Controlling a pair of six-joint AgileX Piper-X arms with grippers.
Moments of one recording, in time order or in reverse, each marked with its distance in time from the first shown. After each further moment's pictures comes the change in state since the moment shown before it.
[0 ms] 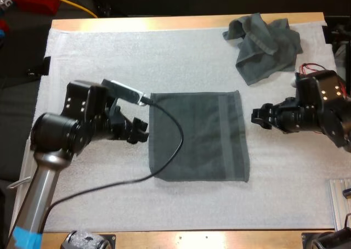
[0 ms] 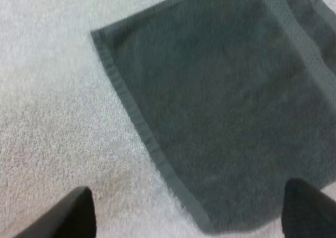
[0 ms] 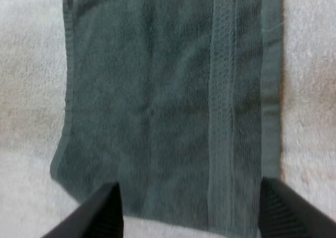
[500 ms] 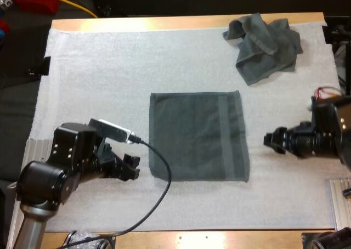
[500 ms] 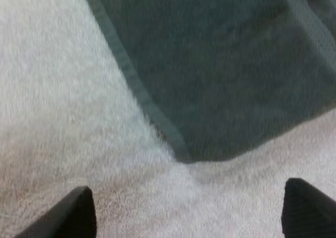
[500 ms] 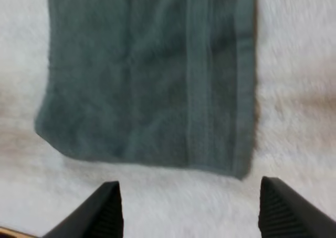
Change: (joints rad) left arm 0.000 -0.276 0.214 0.070 0.025 -0.059; right arm 0.000 -0.211 0.139 0.106 0.007 0.027
